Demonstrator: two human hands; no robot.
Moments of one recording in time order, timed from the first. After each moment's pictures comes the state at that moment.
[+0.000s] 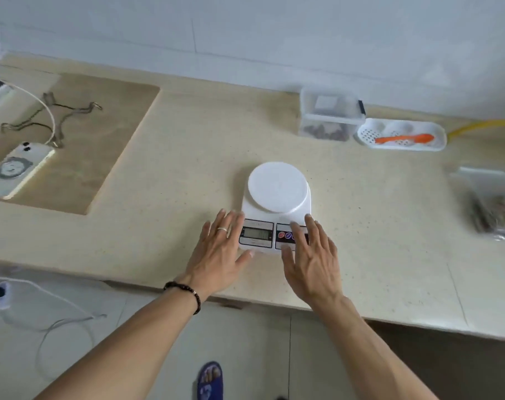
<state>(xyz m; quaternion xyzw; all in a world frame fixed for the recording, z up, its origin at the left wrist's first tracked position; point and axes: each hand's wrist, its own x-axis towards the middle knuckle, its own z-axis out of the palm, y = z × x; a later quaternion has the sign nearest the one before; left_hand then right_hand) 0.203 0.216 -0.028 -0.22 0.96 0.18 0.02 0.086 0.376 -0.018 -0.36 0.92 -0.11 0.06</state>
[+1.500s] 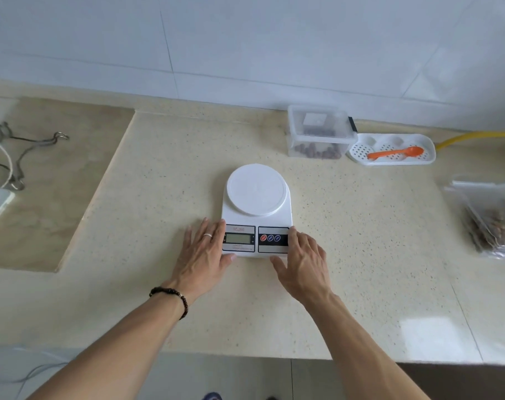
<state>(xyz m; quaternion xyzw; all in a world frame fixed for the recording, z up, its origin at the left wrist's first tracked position) 0.153 0.134 -0.040 -0.22 0.96 0.17 0.03 0.036 0.311 -0.019 -0.32 0.93 -0.11 0.12</state>
